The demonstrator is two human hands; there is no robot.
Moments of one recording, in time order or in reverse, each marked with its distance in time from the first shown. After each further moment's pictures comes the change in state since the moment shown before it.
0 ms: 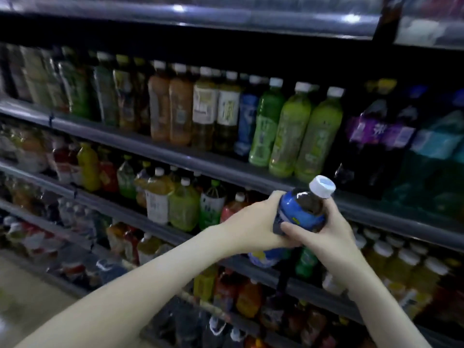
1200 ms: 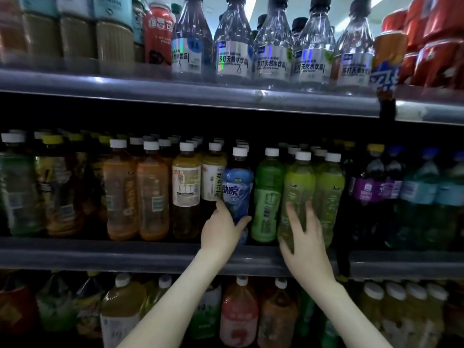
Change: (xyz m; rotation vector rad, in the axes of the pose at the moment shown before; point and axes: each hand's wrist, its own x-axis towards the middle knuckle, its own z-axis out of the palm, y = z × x) left_hand 0.161 -0.164 -0.077 -0.068 0.330 -0.147; right_hand 0.150 0.016 0.095 -0.970 0.410 -0.089
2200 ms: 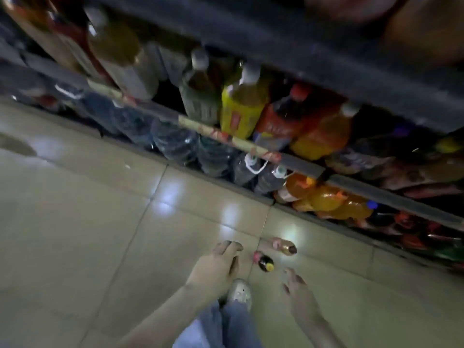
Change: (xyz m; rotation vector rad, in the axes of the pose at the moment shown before) left_hand -0.511 -0.256 0.301 0.046 -0.868 -0.481; right_hand -0.573 0.208 0.245 0.011 -1.483 0.537
